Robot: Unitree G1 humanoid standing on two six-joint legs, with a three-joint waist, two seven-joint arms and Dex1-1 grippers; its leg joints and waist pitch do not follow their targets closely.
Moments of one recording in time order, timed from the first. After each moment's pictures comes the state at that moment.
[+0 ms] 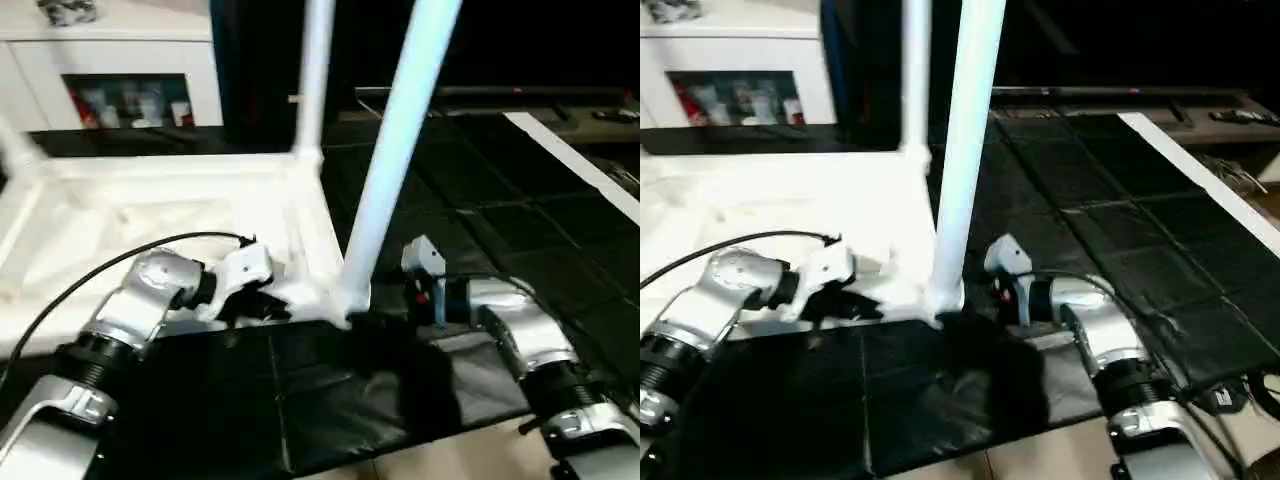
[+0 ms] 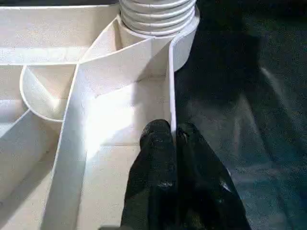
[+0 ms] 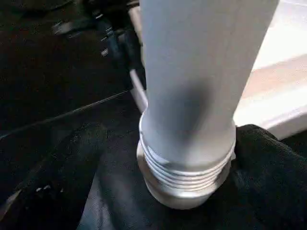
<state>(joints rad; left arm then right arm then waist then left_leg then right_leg) -0.58 0.54 -0.33 0.50 0.00 0.10 -1.35 -0.50 -0.35 0.19 0.56 0.17 0.06 1.30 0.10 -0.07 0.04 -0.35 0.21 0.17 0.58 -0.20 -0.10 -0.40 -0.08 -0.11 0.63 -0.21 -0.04</state>
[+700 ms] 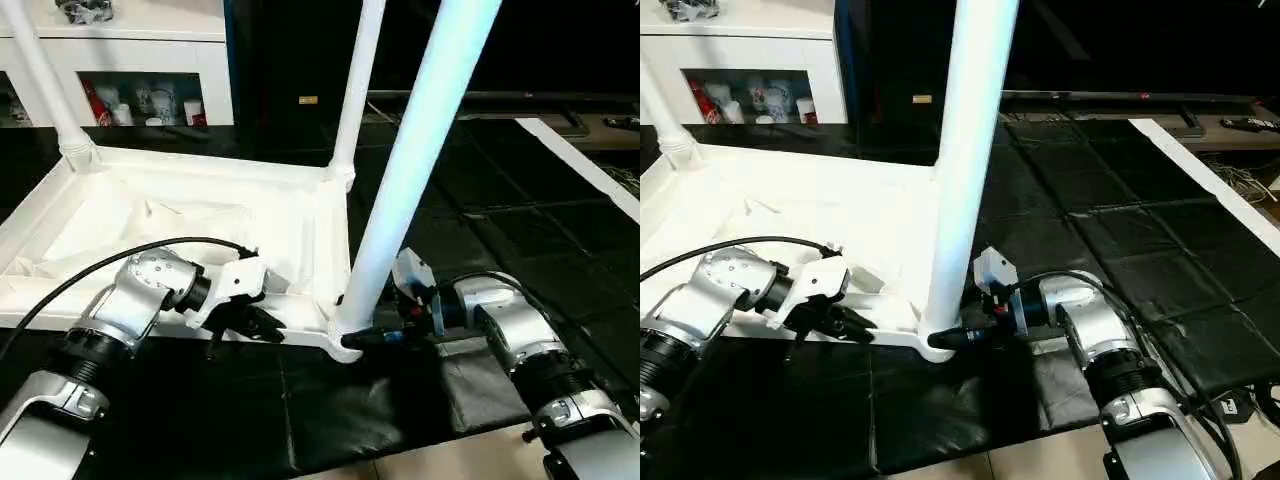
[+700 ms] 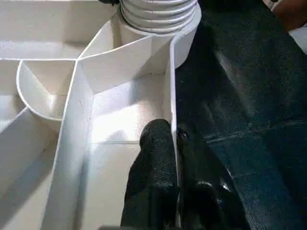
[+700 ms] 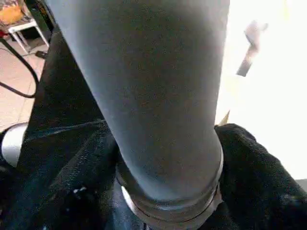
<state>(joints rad) -0.59 0.57 -0.36 0.51 -0.01 0.04 -1.48 -0.56 -0.32 0.23 0.67 0.18 0.01 1.44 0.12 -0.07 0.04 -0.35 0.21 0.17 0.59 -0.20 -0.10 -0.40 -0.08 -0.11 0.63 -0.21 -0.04</state>
